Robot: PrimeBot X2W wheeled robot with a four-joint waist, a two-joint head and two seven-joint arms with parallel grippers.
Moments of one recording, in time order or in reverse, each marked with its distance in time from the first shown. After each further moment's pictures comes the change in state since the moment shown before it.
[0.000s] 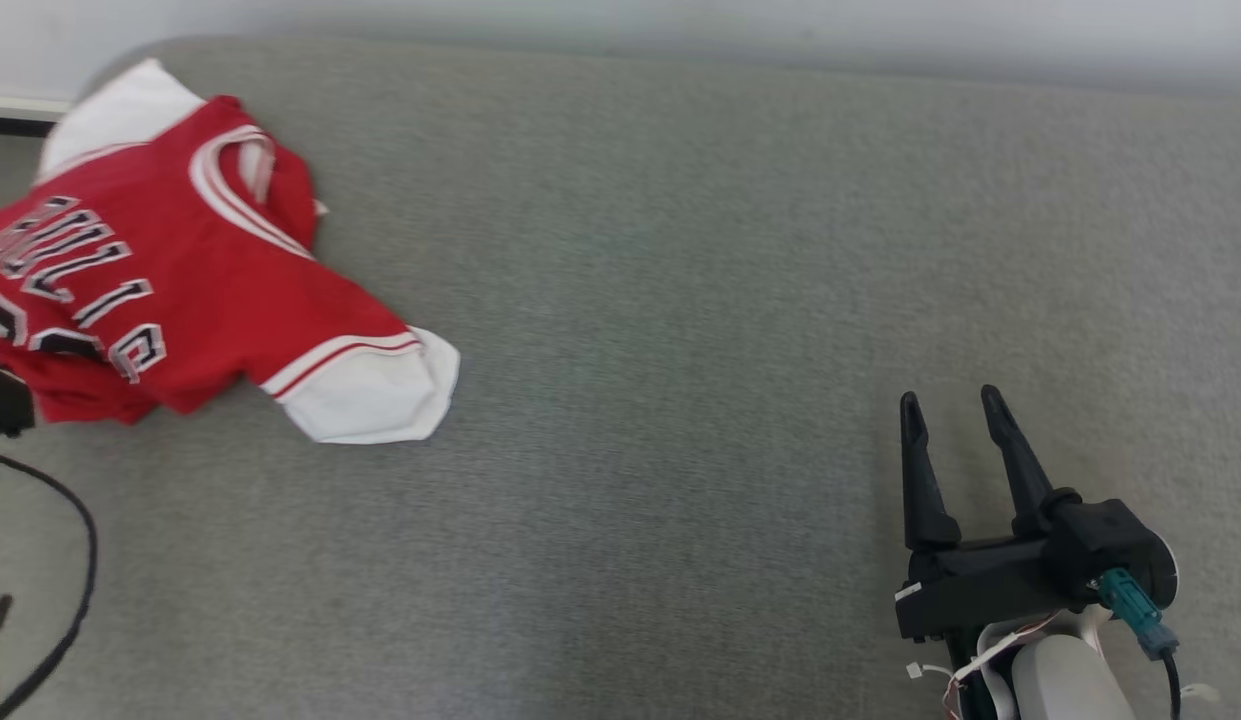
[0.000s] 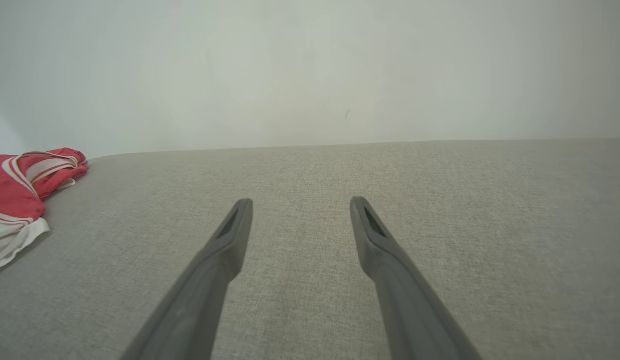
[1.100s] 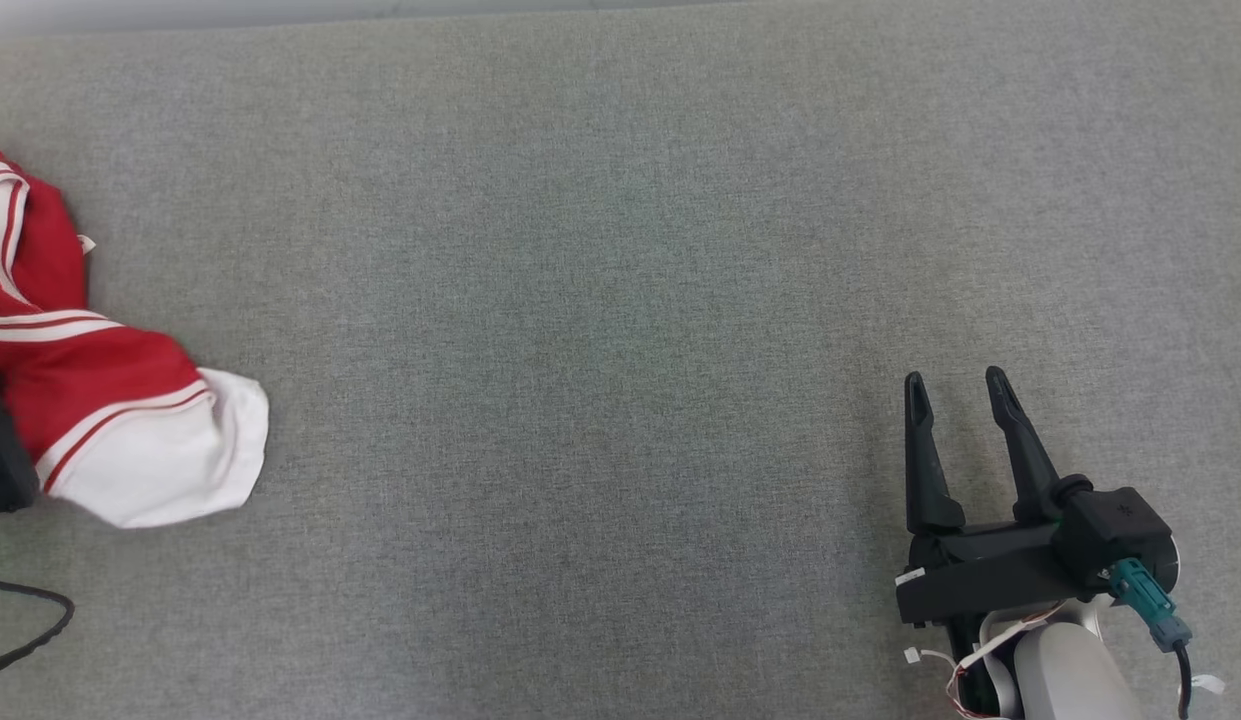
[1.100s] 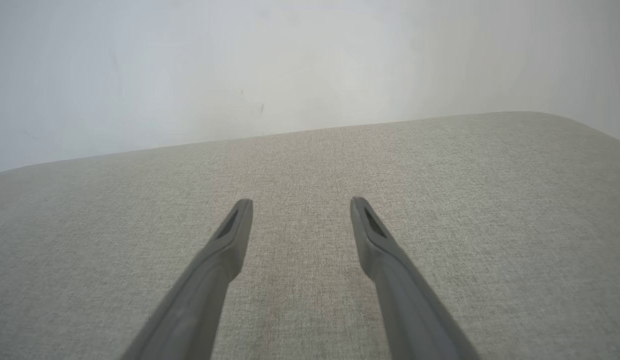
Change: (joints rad) left arm -0.146 0.187 -0.357 0.416 -0.276 -0.002 0.551; right arm -0.016 0.000 0.004 -0.029 0.039 0.000 0.000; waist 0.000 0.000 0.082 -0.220
